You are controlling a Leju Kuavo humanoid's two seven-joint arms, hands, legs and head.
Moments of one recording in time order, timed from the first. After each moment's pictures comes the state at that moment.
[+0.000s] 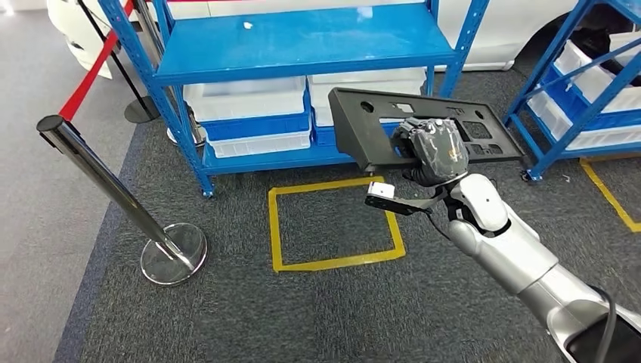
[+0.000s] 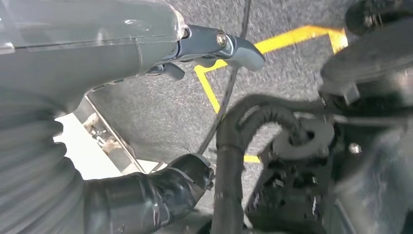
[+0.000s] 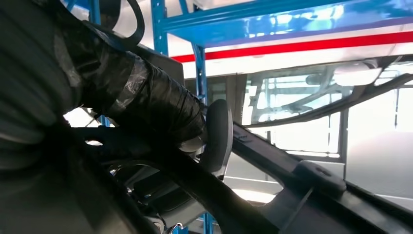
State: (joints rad) left arm 0.16 0.93 -1.58 -1.71 1.34 0.44 -0.11; right arm -0.51 -0.60 0.35 -1.37 0.82 -0.25 -0.12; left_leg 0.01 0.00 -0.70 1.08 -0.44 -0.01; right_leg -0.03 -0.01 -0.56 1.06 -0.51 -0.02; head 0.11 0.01
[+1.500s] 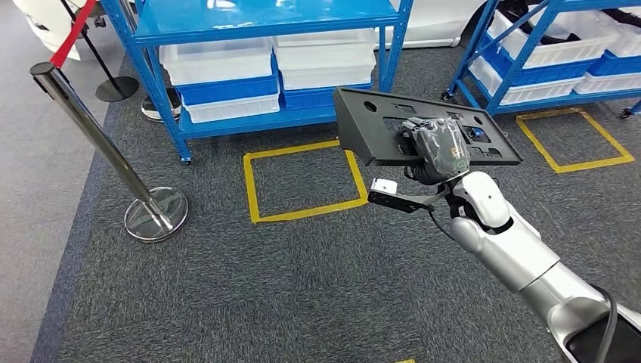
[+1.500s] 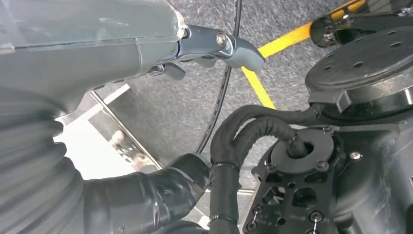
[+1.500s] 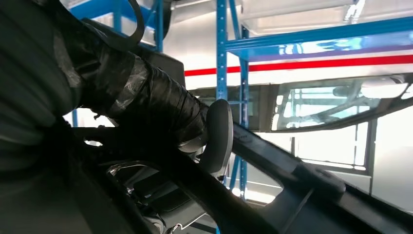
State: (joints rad) left arm 0.13 0.92 -1.58 -1.61 1.32 0.34 -0.10; right arm -0.51 -0.60 0.33 -1.36 0.78 -0.22 -0.14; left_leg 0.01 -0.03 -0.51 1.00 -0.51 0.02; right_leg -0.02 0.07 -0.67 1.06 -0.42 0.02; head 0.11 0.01
